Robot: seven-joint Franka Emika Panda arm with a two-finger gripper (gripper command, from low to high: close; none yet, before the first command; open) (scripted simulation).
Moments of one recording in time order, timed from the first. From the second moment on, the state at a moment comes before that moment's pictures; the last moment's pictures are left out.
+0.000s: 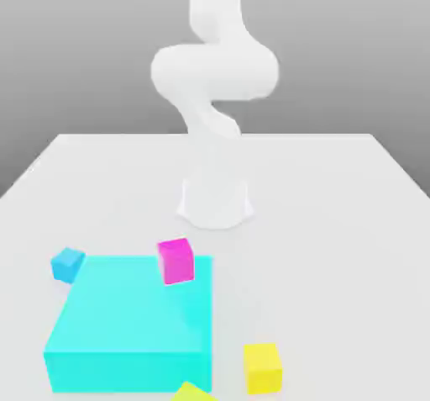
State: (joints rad) arm 0.02 -0.72 0.00 -2.32 -0.04 2.33 0.71
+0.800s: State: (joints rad) arm 0.20 0.03 -0.10 -2.48 -0.10 2.66 -0.38
